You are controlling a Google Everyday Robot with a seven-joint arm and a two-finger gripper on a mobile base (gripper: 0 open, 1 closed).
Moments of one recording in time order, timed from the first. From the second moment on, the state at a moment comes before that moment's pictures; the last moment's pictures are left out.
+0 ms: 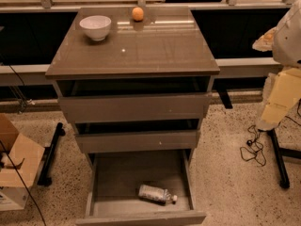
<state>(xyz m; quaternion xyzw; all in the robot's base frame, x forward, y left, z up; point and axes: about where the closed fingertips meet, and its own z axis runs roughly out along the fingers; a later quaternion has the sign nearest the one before) 0.438 -0.217 0.976 -0.60 0.78 -0.03 0.16</state>
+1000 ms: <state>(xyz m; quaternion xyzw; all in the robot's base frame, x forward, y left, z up) 0.460 -0.163 0.943 -0.60 0.78 -0.02 0.20</state>
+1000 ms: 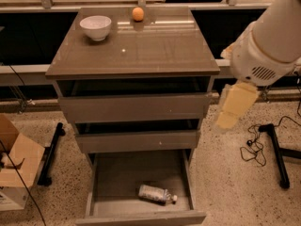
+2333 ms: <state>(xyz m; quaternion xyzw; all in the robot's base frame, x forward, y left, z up) 0.516 -0.138 0.824 -0.62 0.76 0.05 0.21</state>
